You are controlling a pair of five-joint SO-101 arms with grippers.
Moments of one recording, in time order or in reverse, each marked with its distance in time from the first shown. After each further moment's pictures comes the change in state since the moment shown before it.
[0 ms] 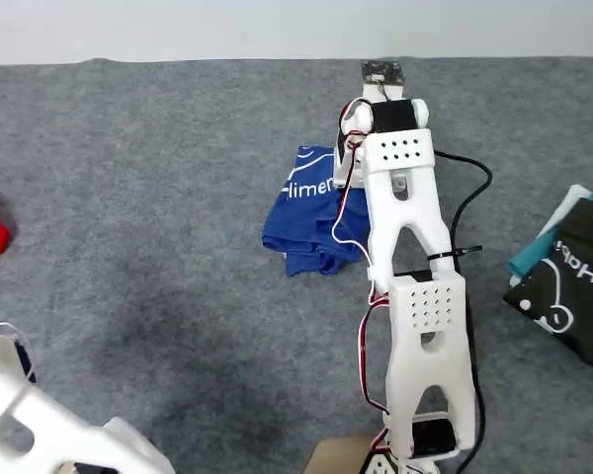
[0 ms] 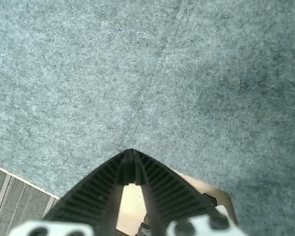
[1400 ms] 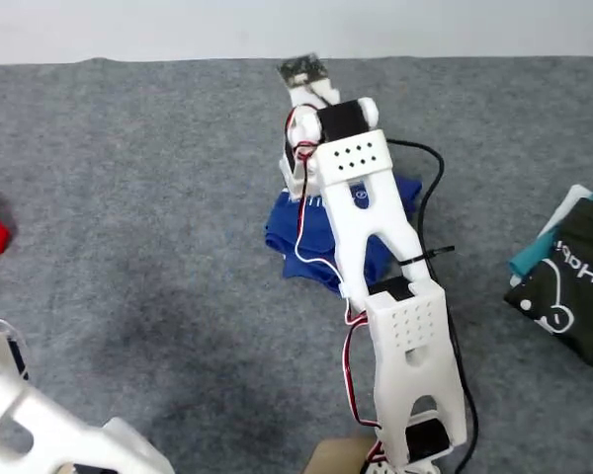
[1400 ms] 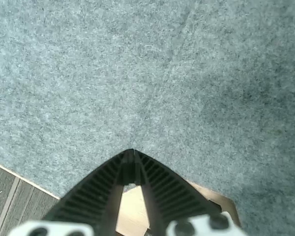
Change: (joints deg) left arm 0.0 0.0 -3.1 0.0 0.0; right arm -10.5 -7.6 6.2 0.4 12.3
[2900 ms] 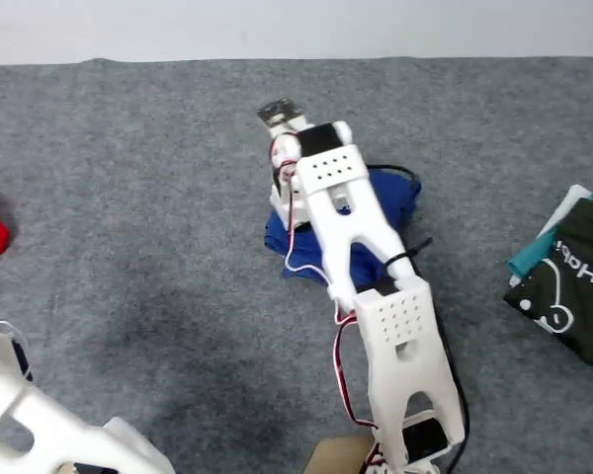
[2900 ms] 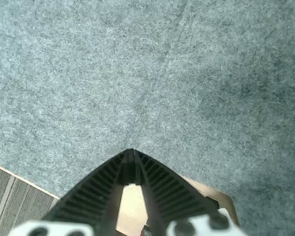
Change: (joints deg) left arm 0.0 0.0 1.6 0.0 0.0; right arm -3.2 5.7 7.7 -5.9 5.4
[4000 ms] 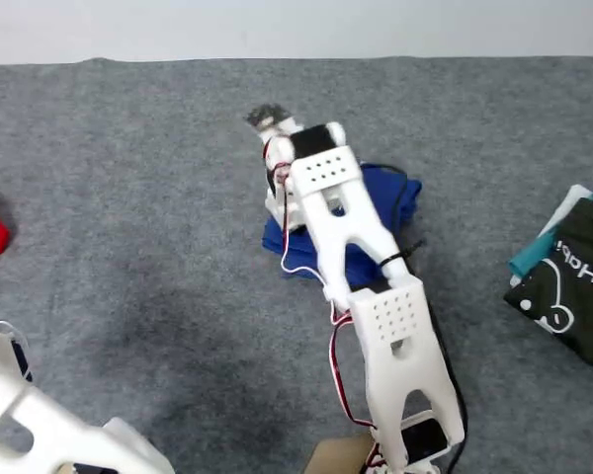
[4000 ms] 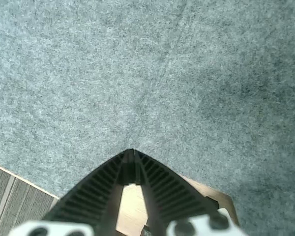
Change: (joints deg) left arm 0.0 0.0 0.0 0.0 0.0; right arm -0.4 4.7 -3.7 0.9 4.0
